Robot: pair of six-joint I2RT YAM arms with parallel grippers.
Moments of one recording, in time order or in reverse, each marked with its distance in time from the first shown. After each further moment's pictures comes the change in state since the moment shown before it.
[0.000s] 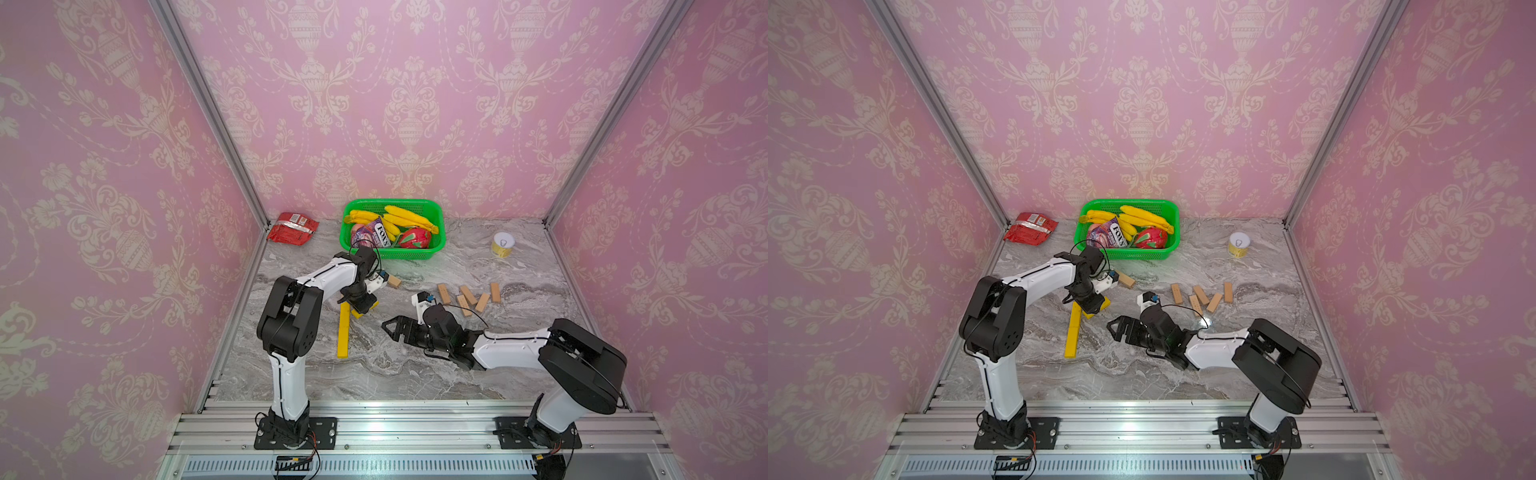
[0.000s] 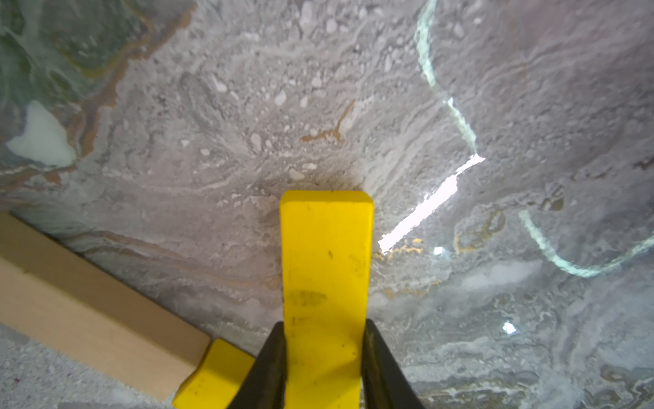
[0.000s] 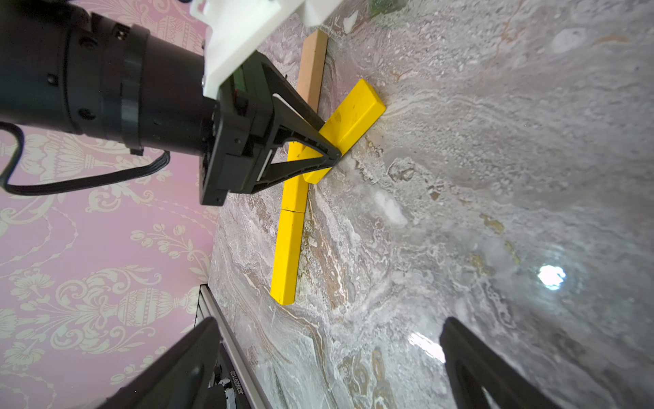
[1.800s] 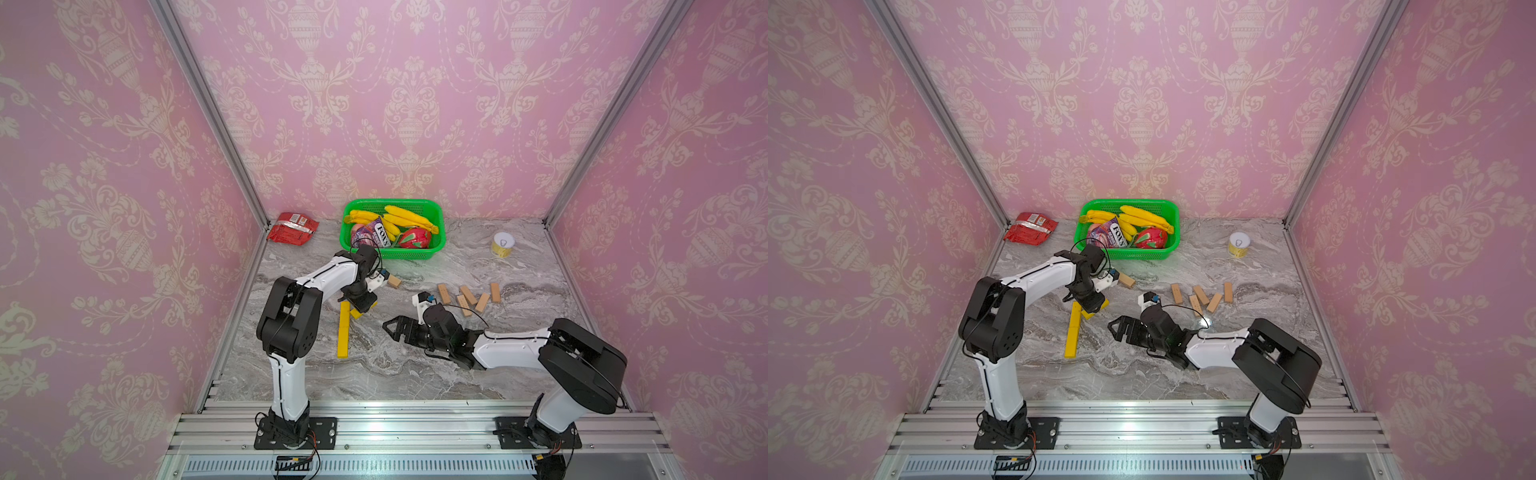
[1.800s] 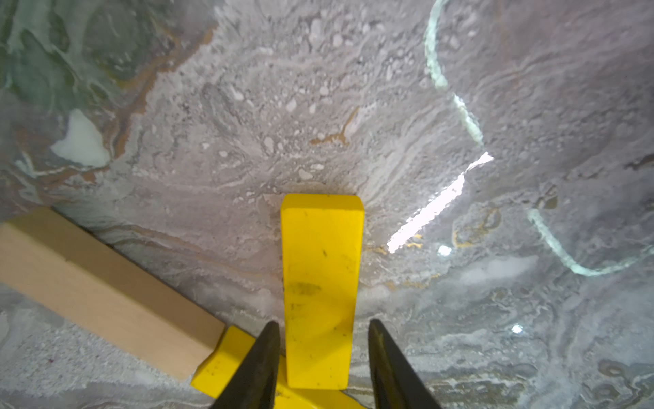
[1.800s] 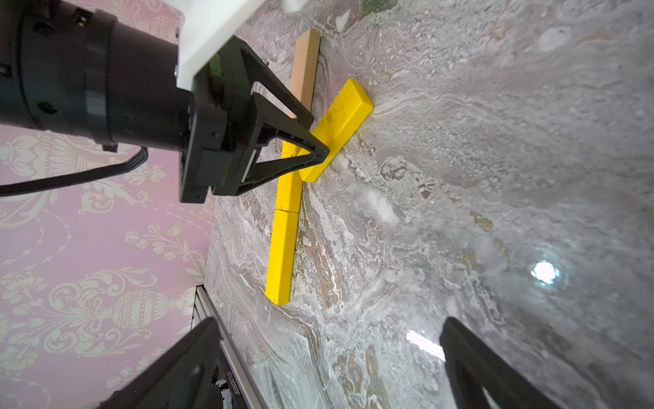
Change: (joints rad) left arm -0.015 -0.019 0.029 -0.029 -0.027 -0.001; right arm -0.005 0.000 0.000 -0.013 0.000 0.000
